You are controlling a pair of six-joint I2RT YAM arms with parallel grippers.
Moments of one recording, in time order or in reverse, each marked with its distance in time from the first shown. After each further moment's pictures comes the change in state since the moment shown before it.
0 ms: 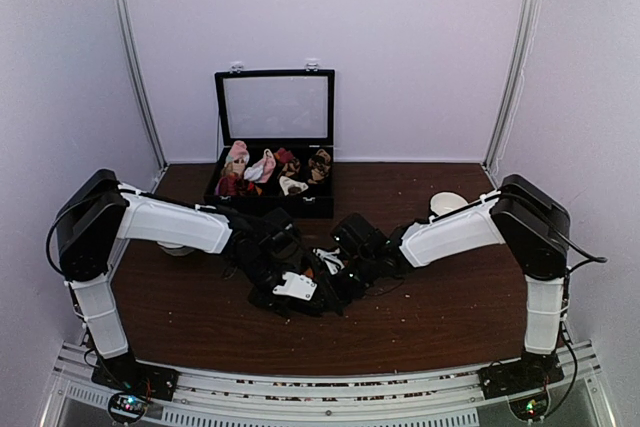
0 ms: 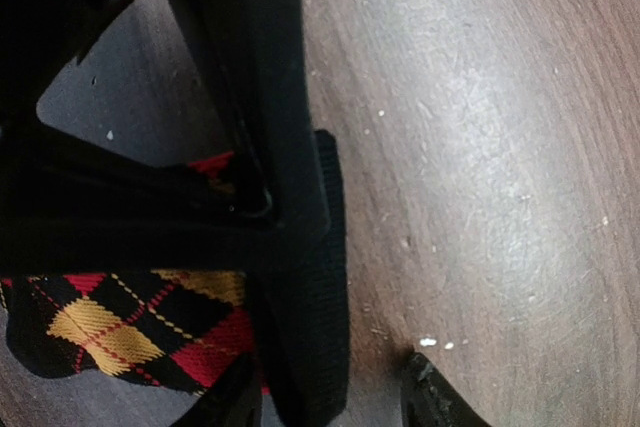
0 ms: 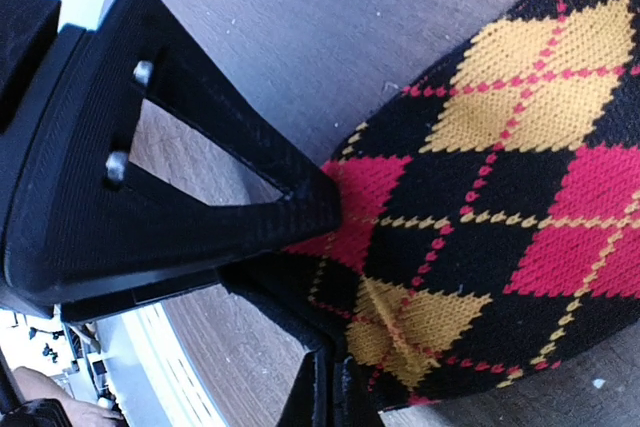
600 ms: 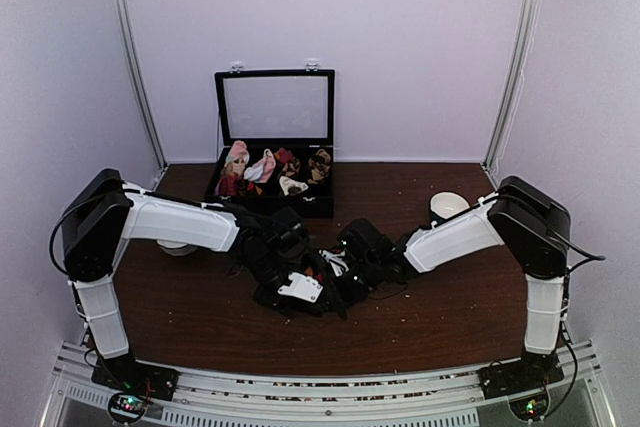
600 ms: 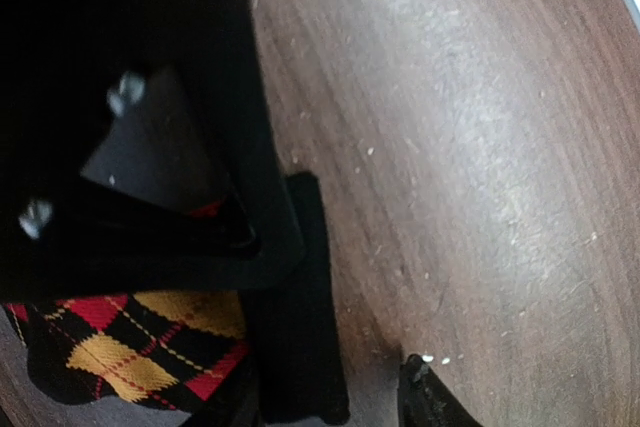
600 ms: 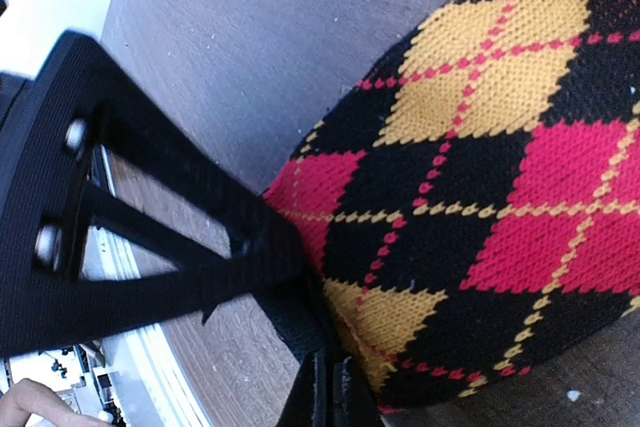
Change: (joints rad) left arm -0.024 0.028 0.069 -0.060 -0.013 0.036; right arm -0.014 0.000 -0.077 0.125 0.003 0.038
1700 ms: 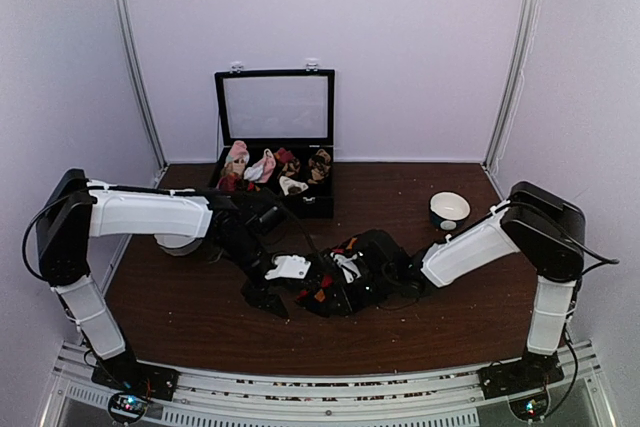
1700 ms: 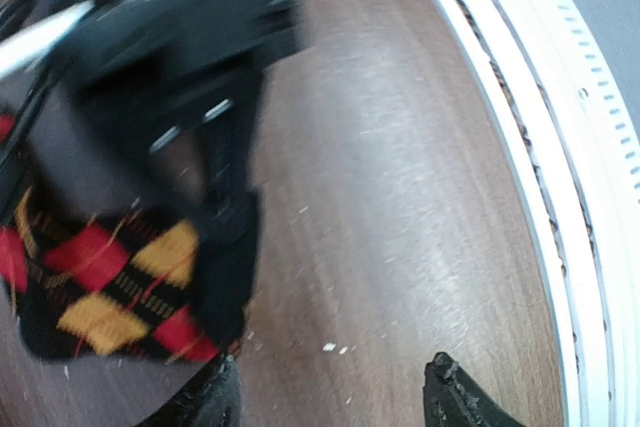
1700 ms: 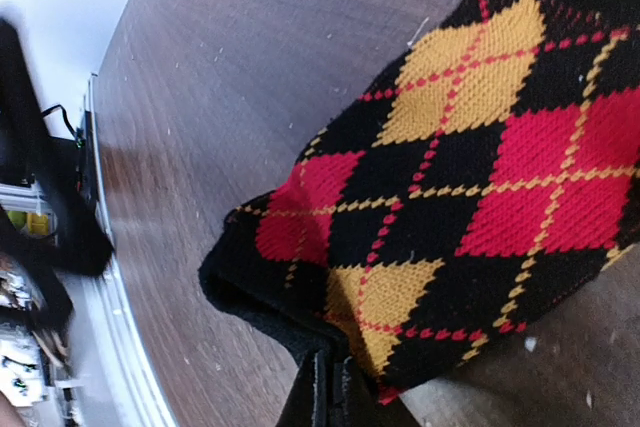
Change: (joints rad) left arm 0.065 -0.143 -0.024 -0.091 0.266 -0.119; right arm 0.013 -0.085 -0.196 0.240 0.114 -0.027
